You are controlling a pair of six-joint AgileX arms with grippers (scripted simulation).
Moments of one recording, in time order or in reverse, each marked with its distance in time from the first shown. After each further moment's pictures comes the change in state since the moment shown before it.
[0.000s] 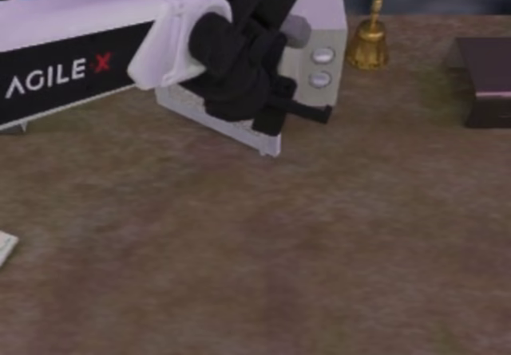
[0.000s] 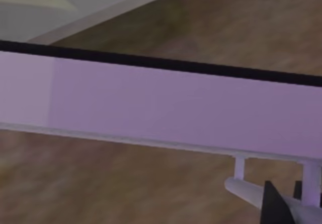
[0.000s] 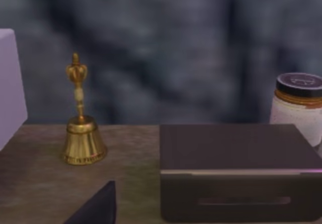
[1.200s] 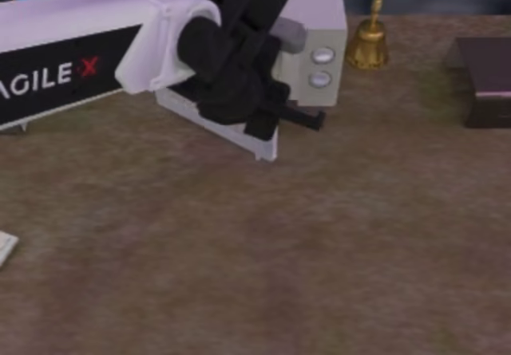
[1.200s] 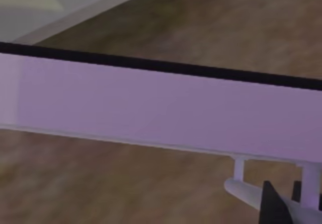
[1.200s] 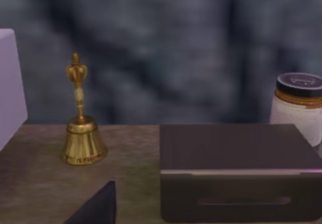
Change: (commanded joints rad) left arm 0.009 -0.029 -0.043 0.013 0.030 0.045; right arm 0.000 0.000 0.000 0.000 0.000 0.000
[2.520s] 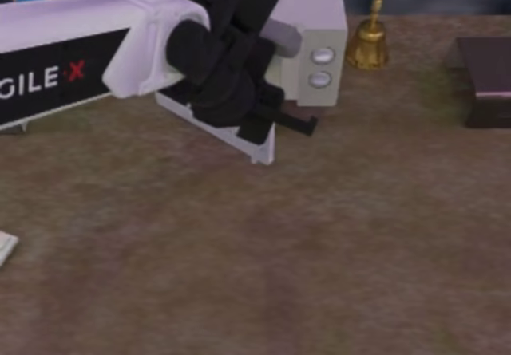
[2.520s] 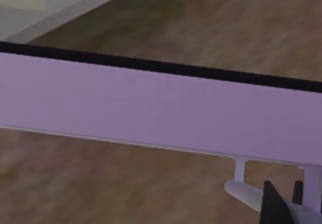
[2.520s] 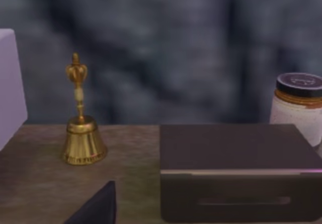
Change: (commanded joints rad) left arm 0.013 -0.026 -0.032 0.013 0.020 0.042; right arm 0.000 0.000 0.000 0.000 0.000 0.000
